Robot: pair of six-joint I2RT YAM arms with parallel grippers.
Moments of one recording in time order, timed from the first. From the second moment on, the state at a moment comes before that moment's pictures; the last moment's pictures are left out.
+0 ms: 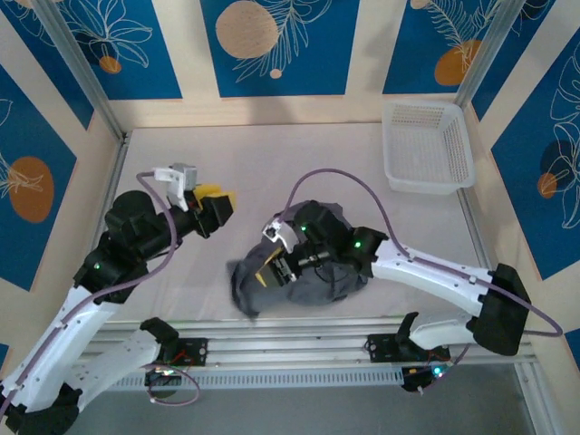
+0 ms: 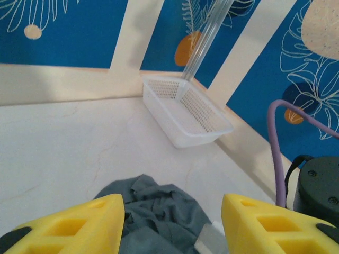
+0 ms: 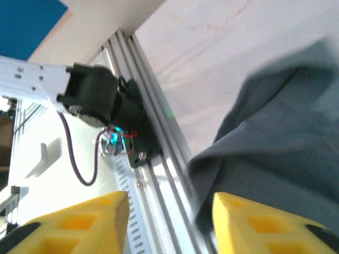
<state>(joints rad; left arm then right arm) -0.58 0.81 1.06 -0.42 0.20 -0.38 0.95 1.25 0.99 -0.40 -0.50 0.35</state>
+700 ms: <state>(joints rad) -0.67 1.71 1.16 -0.46 0.35 -0.47 0.56 1.62 0.98 -0.50 -0.27 0.53</state>
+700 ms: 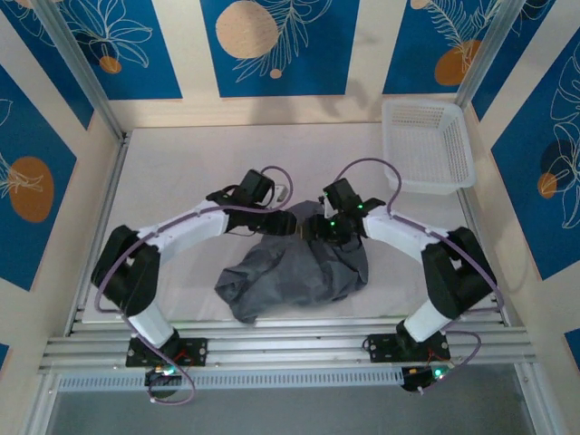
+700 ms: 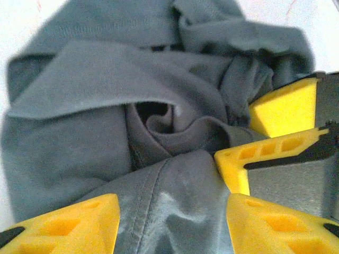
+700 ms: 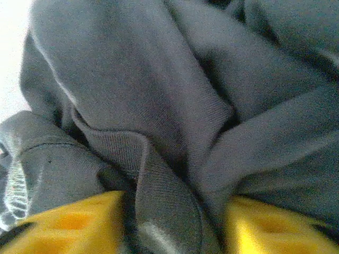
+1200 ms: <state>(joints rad) -0.60 1.40 0.93 -0.43 0.29 -0.51 0.36 1.16 0.98 -0.46 -0.31 0.58</state>
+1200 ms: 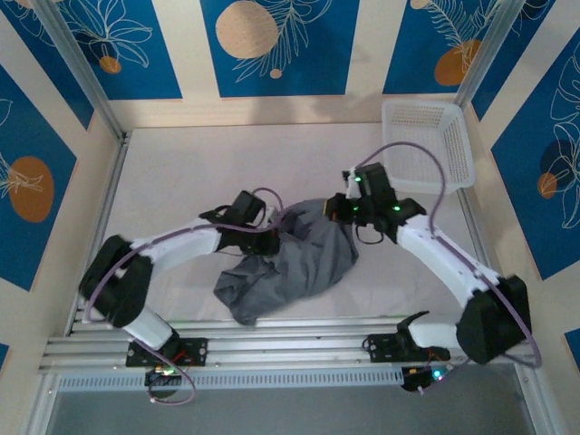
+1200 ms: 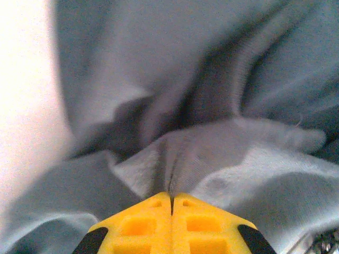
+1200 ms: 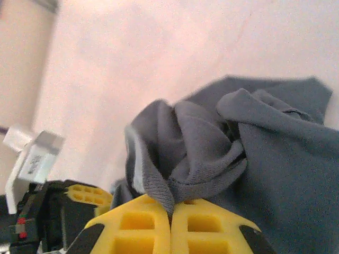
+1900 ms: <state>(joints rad) -0.54 1.16 0.81 -0.40 0.20 -0.47 0.75 1.11 0.65 -0.24 -0.65 0.50</state>
